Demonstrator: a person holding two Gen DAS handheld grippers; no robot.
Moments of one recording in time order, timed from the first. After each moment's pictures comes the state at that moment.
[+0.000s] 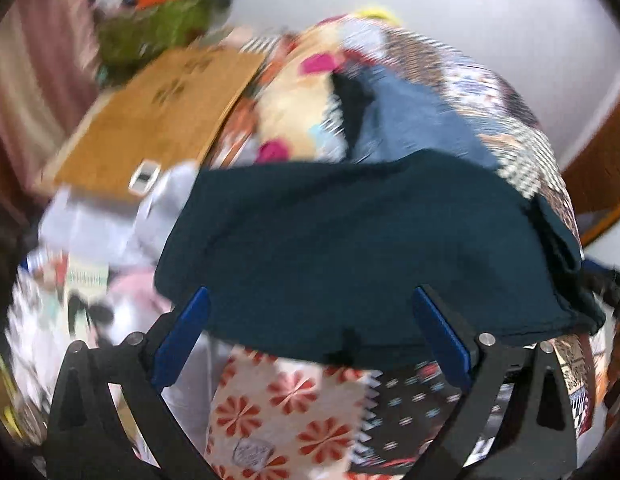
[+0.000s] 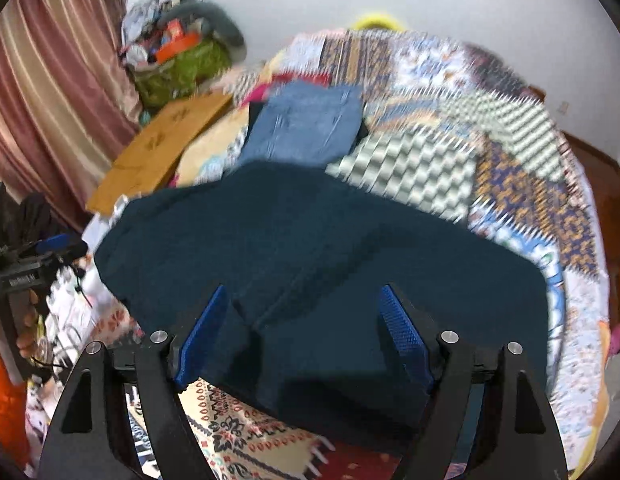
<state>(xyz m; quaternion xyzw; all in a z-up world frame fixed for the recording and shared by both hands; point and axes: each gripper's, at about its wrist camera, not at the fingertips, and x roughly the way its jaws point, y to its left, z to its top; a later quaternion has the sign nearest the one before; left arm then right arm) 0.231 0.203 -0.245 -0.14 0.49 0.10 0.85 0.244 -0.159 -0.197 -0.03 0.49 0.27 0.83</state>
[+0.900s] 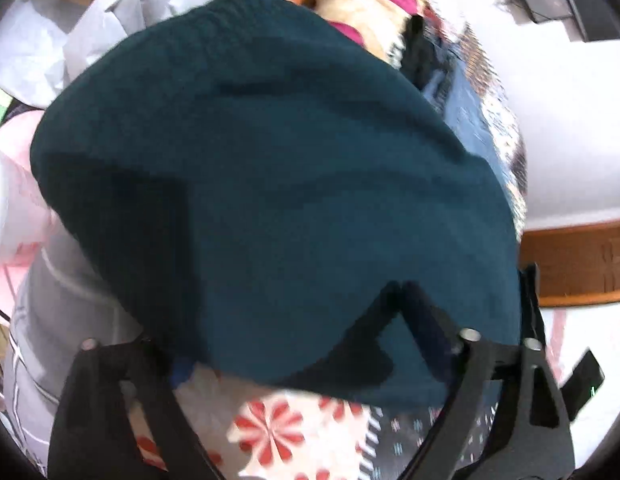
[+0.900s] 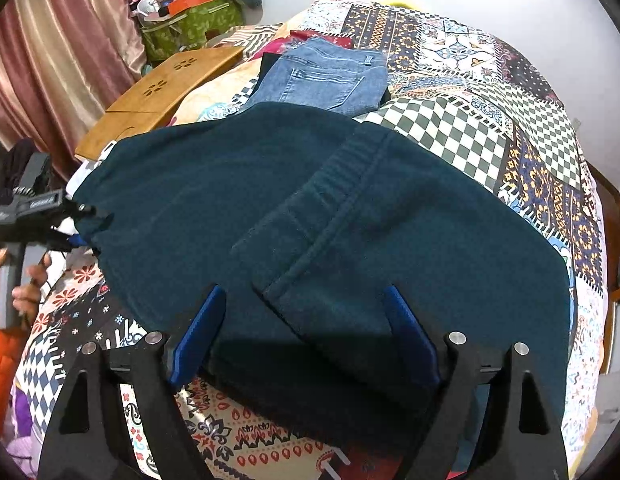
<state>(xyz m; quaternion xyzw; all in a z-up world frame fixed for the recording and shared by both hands) 0.249 0.261 -0.363 -0.41 0.53 0.04 0.73 0.230 -0.143 -0.213 -0.09 0.49 0.28 0.82</state>
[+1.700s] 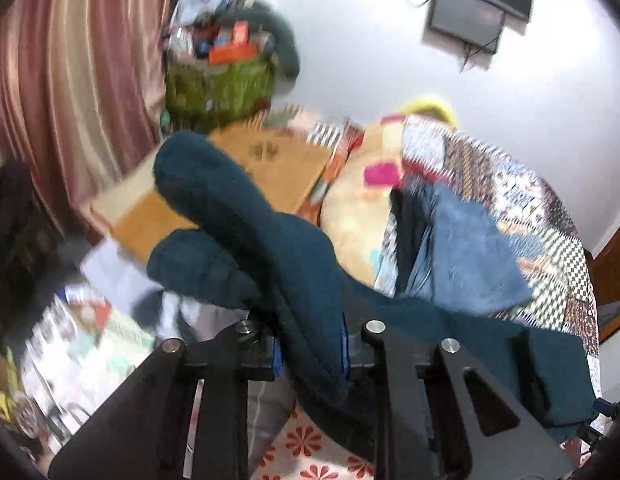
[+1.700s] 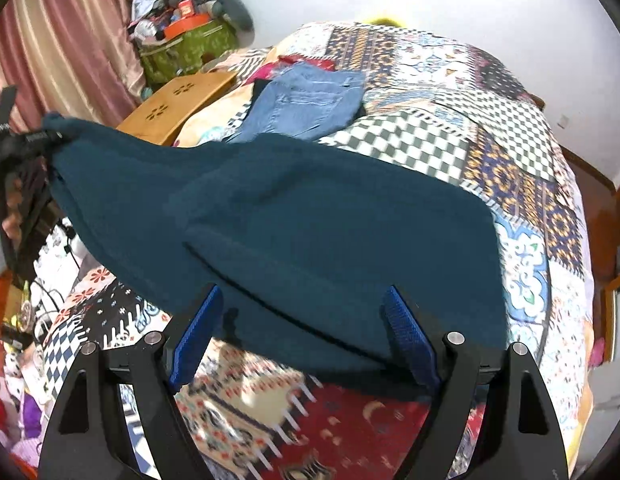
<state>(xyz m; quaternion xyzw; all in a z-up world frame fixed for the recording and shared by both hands) 0.255 0.235 -0.145 -0.12 0.35 0.21 0.91 0.209 -0.196 -0.183 -0.05 0.47 0.26 0.84</state>
